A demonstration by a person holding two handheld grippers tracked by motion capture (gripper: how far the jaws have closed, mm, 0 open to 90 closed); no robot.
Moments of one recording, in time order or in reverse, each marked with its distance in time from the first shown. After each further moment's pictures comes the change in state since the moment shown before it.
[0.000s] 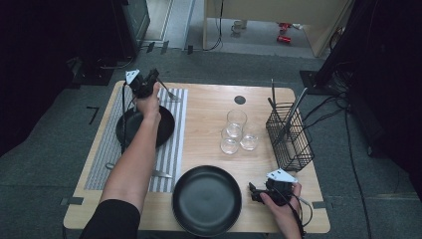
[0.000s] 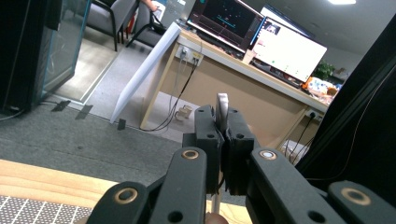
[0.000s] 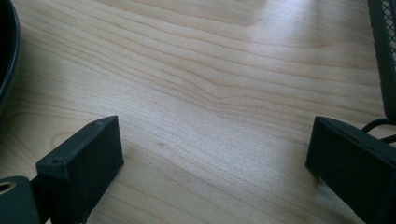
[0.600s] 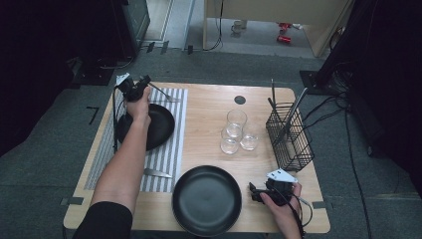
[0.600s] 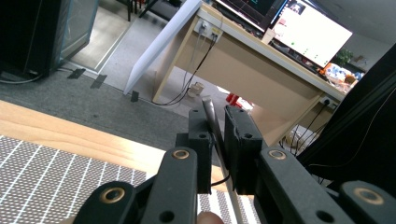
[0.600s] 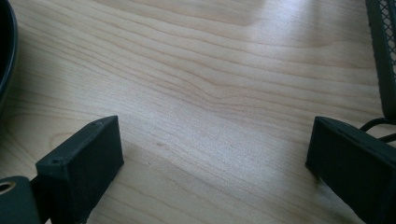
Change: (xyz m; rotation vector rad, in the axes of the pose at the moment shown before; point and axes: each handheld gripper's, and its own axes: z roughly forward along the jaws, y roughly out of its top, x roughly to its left) left arm 0.043 -0.001 -0.005 0.107 0.053 -0.066; right arm 0.000 0.000 0.000 0.001 -0.004 0.004
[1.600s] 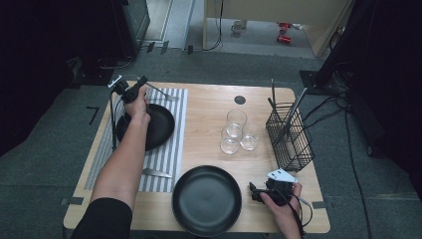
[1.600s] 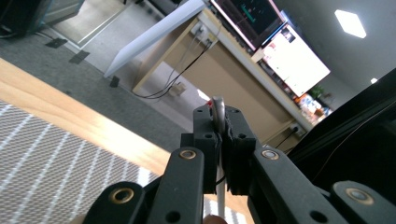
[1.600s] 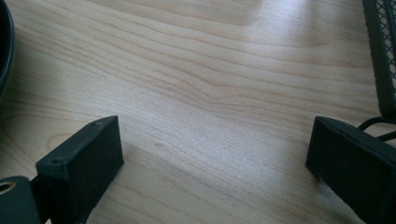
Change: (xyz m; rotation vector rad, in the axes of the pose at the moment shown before) left arm 0.024 -0.002 0.005 -0.008 -0.047 -0.230; right arm 0.000 0.000 0.000 0.001 -0.005 0.005
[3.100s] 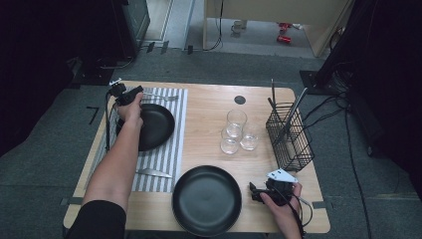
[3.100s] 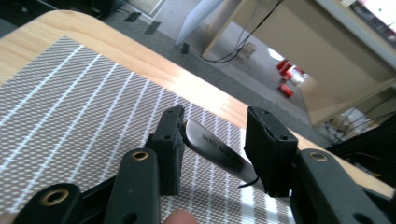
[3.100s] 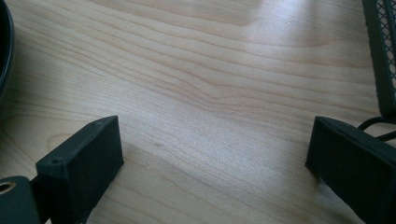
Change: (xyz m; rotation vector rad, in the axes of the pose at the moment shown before) left arm 0.021 0.003 -0.002 0.172 0.301 0.120; right arm 0.000 0.000 0.000 0.000 0.000 0.000
